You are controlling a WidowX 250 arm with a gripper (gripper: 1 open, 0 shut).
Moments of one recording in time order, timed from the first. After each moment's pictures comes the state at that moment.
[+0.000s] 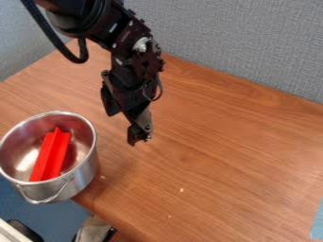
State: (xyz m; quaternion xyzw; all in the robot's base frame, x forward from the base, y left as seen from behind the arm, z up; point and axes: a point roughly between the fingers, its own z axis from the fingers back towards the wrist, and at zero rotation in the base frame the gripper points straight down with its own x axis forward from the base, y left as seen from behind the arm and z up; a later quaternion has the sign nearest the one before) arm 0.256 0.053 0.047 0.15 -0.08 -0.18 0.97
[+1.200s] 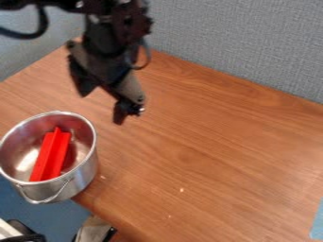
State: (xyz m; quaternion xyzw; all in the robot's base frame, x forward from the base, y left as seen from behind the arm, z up) arm 0.215 0.052 0.113 0.16 -0.11 -0.03 0.98
